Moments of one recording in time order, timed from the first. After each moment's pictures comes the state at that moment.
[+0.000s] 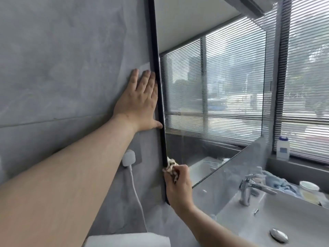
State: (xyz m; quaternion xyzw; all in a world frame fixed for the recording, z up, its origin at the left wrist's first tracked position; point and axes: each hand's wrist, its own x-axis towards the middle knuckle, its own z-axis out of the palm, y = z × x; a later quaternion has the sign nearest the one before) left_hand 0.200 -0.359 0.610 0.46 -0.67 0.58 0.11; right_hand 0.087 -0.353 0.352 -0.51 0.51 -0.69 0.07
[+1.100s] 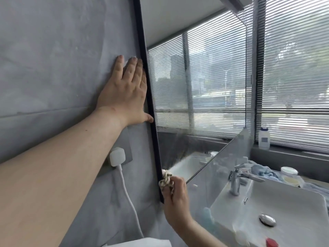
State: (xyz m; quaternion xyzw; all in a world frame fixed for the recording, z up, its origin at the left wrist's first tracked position) left_hand 0.201 -0.361 0.609 0.45 -0.66 0.59 0.12; right_hand 0.086 -0.364 0.291 -0.54 0.47 -0.69 -0.04
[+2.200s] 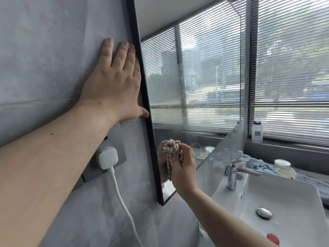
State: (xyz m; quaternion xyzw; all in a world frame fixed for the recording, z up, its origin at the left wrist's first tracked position) left_hand 0.201 -0.360 0.608 0.43 -0.66 0.61 0.12; right_hand 0.053 -0.390 0.363 -0.47 0.46 -0.76 0.03
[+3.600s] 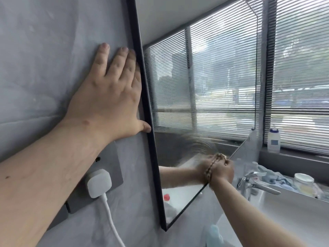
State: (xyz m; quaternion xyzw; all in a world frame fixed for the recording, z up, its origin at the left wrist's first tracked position) left_hand 0.198 -0.362 0.607 0.44 -0.65 0.61 0.11; right_hand -0.096 -0.484 0.339 -0.12 0.64 -0.74 0.16
